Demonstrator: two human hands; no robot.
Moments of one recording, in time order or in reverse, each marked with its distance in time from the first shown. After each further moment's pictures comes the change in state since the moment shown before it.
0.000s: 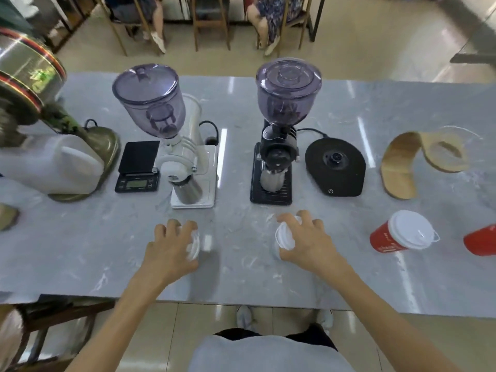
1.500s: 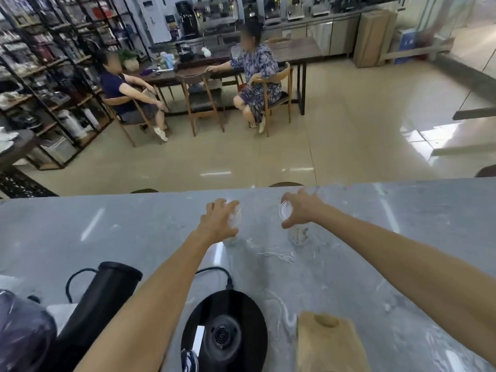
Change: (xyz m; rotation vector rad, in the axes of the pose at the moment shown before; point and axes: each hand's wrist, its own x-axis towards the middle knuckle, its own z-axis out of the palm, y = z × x) left_hand 0.466 0.457 -0.126 -0.039 0.185 0.130; right_hand 0.442 0.315 -0.360 -0.160 -0.001 -0.078
